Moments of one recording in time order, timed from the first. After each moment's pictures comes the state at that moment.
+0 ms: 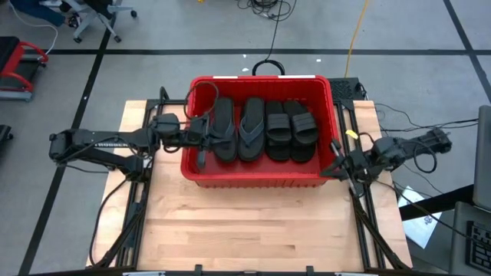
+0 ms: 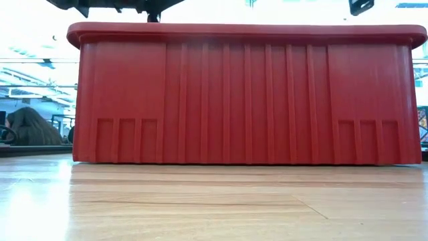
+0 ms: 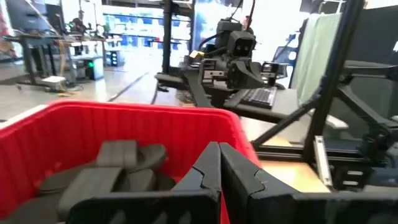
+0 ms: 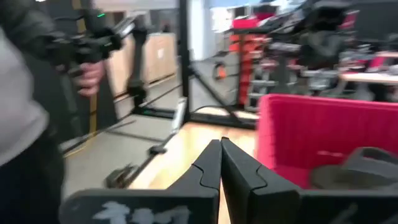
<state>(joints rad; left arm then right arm) 0.16 1.09 0.74 0.35 0.21 -0.09 0.33 0.40 0.56 -0.11 0.00 0.03</state>
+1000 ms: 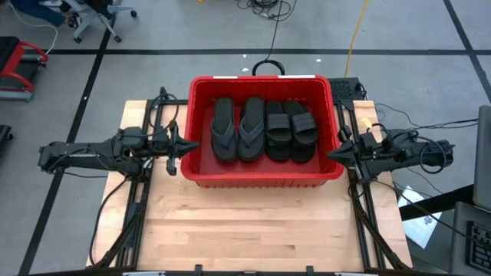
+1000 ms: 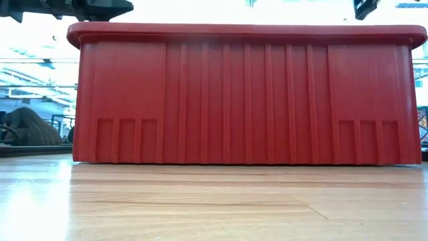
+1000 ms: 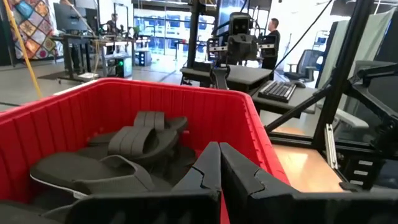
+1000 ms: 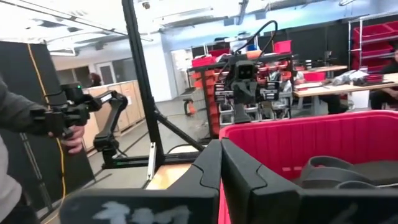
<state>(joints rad) 0.06 0.54 0.46 0.09 0.00 -0.10 0.14 0.26 0.56 -0.09 0.01 0.17</state>
